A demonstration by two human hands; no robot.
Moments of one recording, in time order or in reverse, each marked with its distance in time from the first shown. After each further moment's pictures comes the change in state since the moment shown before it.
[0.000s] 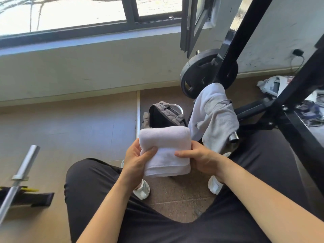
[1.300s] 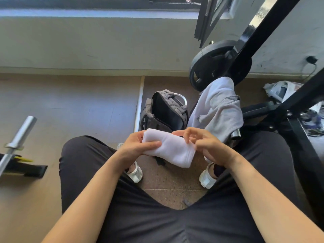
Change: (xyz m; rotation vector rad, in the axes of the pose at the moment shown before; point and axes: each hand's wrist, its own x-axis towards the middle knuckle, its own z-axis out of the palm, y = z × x) left_hand 0.008 -0.004 -0.020 0.237 -0.164 -0.172; right_hand -0.020 -0.023 -0.010 -0.456 -0.099 -0.117
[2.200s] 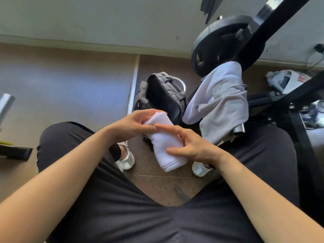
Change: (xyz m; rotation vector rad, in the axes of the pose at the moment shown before) left_hand 0.056 0.009 -0.018 0.167 -0.364 0.031; right_hand 0.023 0.013 0.017 -0.251 -0.084 0.035
